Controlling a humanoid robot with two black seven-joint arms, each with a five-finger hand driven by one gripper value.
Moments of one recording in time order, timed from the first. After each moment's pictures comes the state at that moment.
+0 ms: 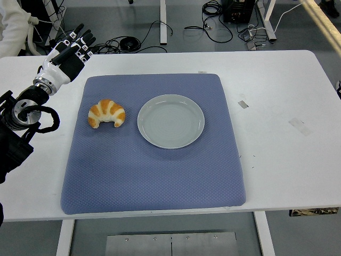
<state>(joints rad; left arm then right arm) -0.90 0.21 -0.85 -0.46 0.01 -0.41 -0.11 -0.09 0.00 0.11 0.12 -0.10 -0.06 0.22</state>
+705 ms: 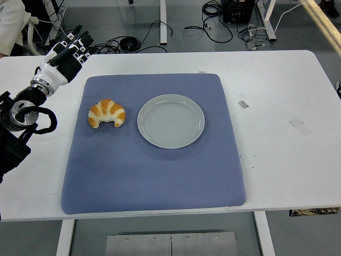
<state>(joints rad) -0.90 0.22 -0.84 -0.46 0.01 -0.41 -0.11 -0.09 0.00 0.11 0.12 -0.10 -0.06 0.22</state>
